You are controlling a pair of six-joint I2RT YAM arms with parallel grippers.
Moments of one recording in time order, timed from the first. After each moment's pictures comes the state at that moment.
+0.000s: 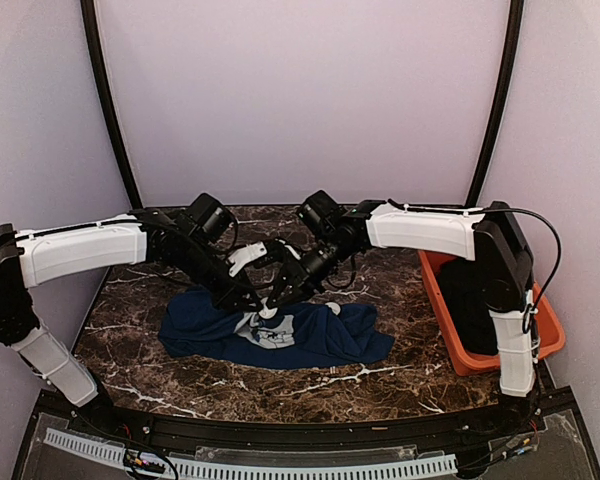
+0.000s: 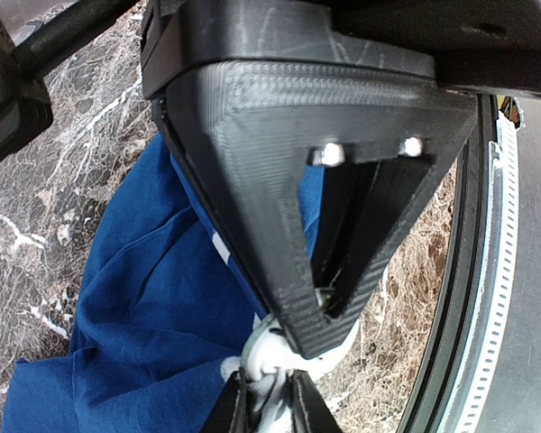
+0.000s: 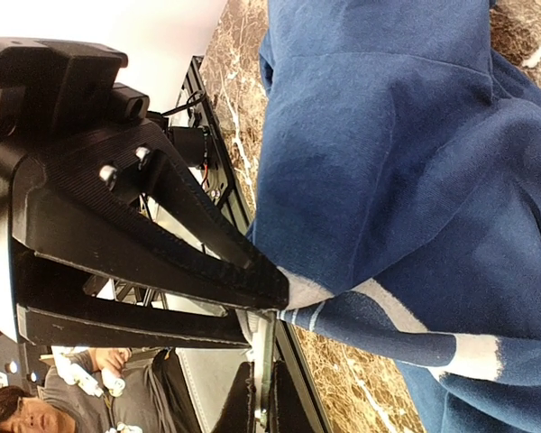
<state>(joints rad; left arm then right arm) -0.73 1.55 1.20 -0.71 0.45 0.30 0.85 2.12 1.76 -0.69 -0.97 0.38</state>
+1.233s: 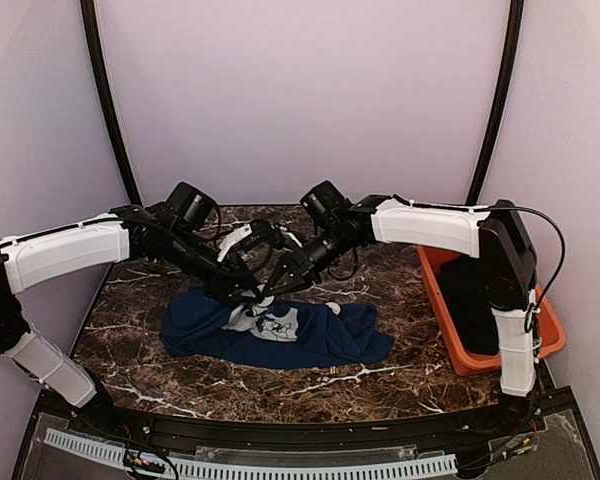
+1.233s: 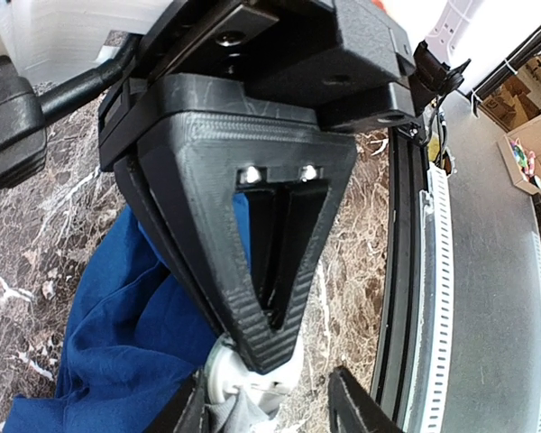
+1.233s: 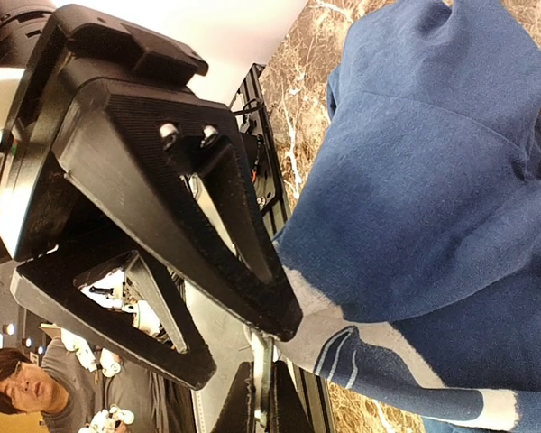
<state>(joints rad) -0.66 1.47 1.16 -0.62 0.68 0.27 0.83 2.11 1.76 -0.61 -1.09 0.33</state>
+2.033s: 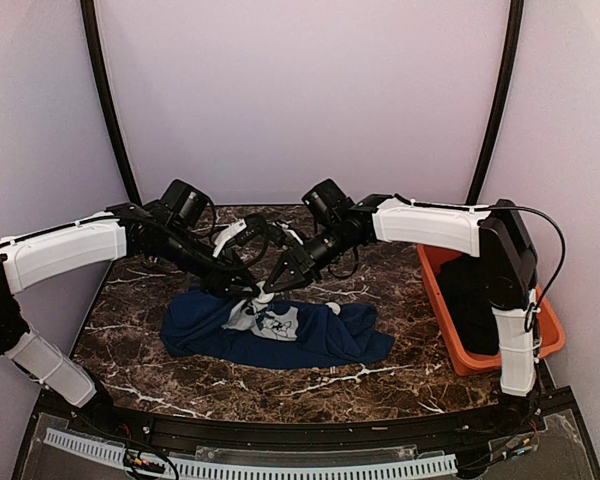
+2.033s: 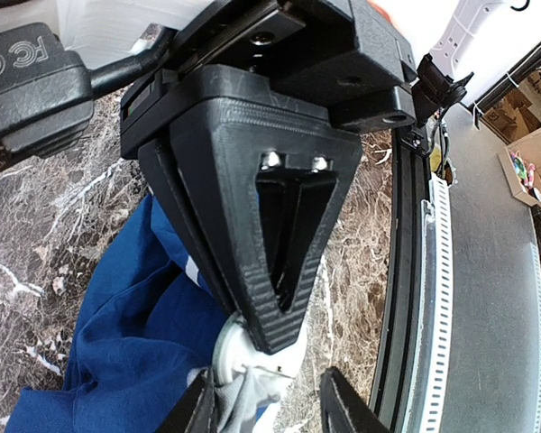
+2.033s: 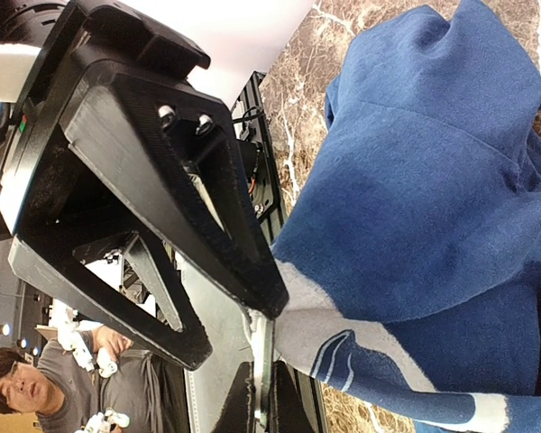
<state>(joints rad) -0.62 1.46 1.16 -0.62 0.70 0.27 0.82 2.10 1.76 -0.59 -1.09 0.33</state>
